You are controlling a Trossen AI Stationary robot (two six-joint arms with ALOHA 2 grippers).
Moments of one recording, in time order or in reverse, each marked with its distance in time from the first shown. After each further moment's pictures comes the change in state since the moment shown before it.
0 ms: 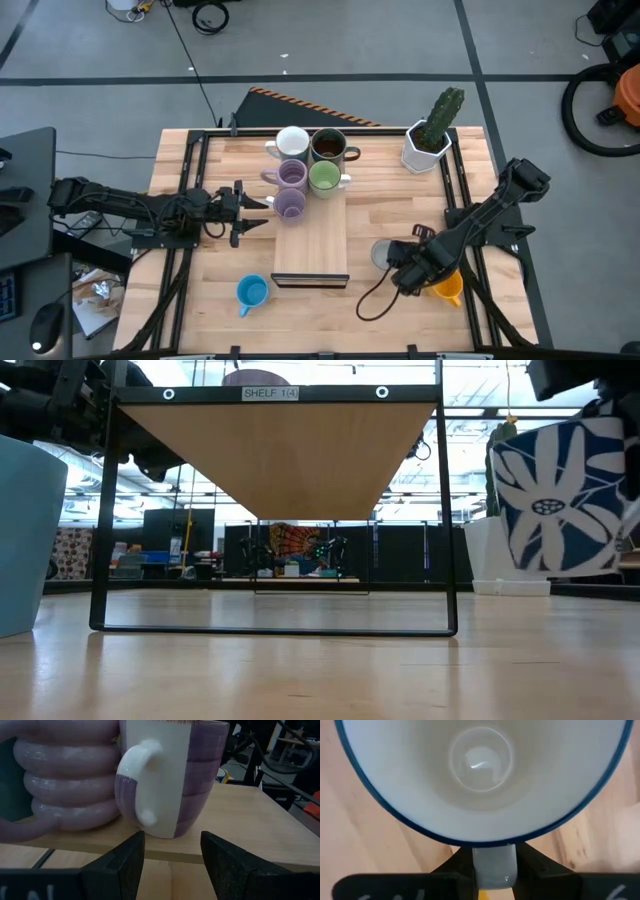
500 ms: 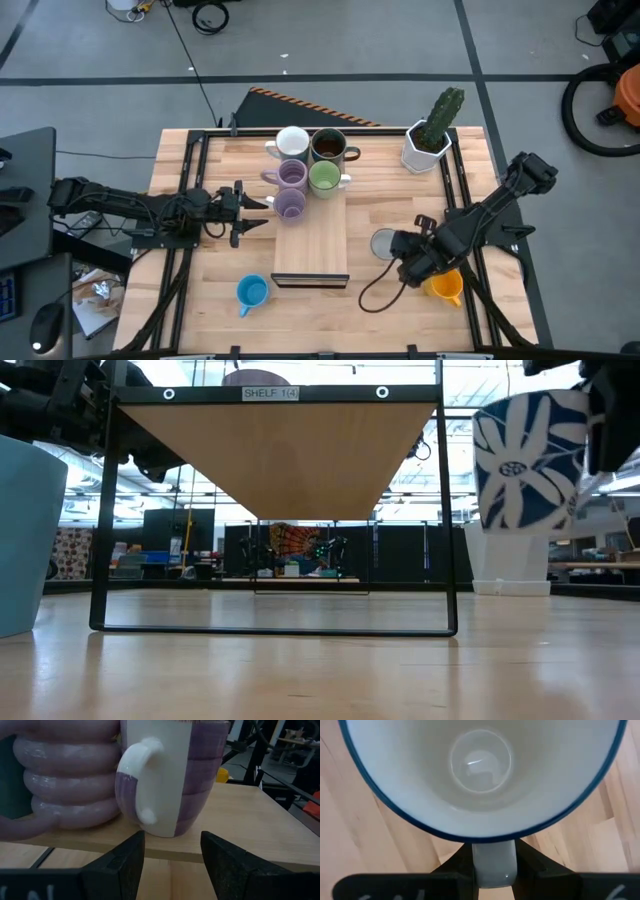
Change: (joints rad) left arm 0.000 0.000 0.000 -0.004 0.000 -0.006; right arm -0.021 -0.103 0.000 -0.023 0.111 -0.011
